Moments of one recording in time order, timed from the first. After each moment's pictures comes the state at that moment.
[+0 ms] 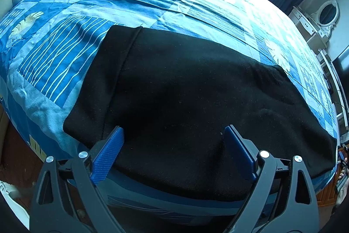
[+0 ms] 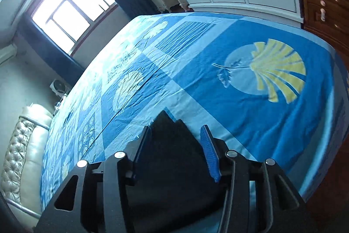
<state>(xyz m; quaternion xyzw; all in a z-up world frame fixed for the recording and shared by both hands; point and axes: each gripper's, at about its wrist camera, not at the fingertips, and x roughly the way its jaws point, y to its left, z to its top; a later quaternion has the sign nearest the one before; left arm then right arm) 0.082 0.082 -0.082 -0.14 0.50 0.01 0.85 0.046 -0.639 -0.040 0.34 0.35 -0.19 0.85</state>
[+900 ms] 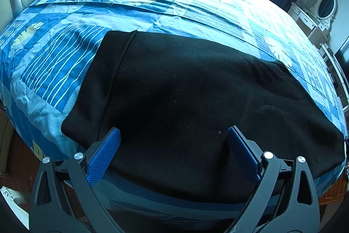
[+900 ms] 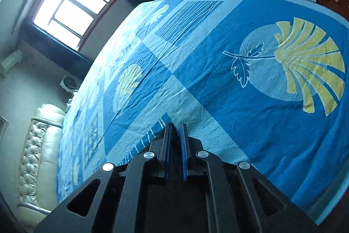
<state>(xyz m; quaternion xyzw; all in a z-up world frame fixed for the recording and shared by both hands) 0.077 0.070 -0.082 -0.11 0.48 0.02 0.87 0.022 -0.680 -0.072 0.44 0.33 -0.14 0.82</state>
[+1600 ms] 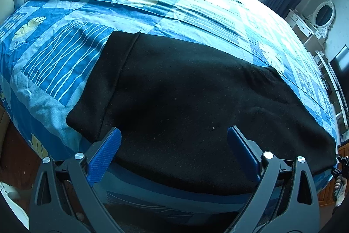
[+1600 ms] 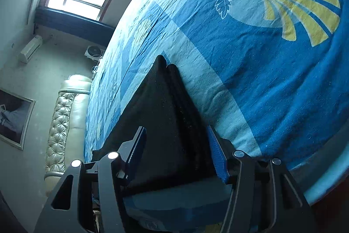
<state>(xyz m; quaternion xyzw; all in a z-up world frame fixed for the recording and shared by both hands) 0.068 0.076 -0.073 -0.14 0.48 0.01 0.86 0.004 -0.654 -0.102 0.45 0.42 -0.01 0.79</state>
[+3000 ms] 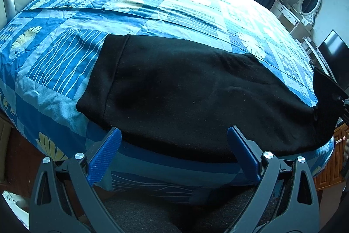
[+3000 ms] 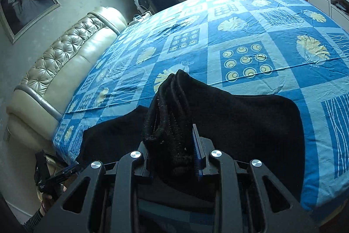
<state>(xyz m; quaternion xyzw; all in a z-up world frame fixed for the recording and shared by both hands) 0.034 0.068 -0.047 -0.11 0.48 -0.03 0.87 0.120 -0.275 -0.004 0.18 0.43 0.09 0.88</state>
